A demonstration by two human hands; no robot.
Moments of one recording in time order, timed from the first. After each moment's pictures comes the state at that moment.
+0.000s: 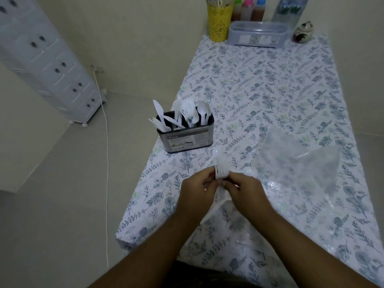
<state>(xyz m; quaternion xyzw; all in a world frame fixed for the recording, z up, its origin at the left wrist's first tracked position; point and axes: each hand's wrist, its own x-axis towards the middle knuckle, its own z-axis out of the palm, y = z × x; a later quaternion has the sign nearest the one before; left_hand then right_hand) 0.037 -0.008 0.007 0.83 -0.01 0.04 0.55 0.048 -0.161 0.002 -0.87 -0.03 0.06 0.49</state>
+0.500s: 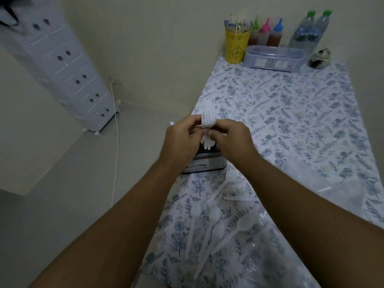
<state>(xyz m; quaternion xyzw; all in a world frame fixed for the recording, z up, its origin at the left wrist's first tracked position) 0.183 0.066 0.091 0.85 -0.05 0.16 0.50 0.206 -0.086 0.087 -0.85 -0.11 -0.02 0.52</state>
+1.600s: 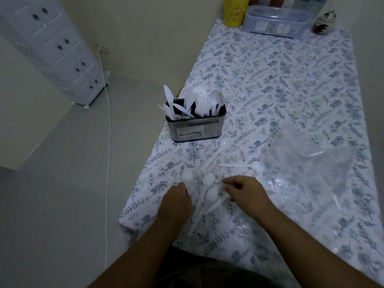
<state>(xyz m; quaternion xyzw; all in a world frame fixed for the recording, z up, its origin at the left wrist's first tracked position) 0.006 0.054 -0.071 0.95 0.12 -0.13 0.25 0.048 -0.152 -0.018 -0.85 0.09 0.23 0.45</state>
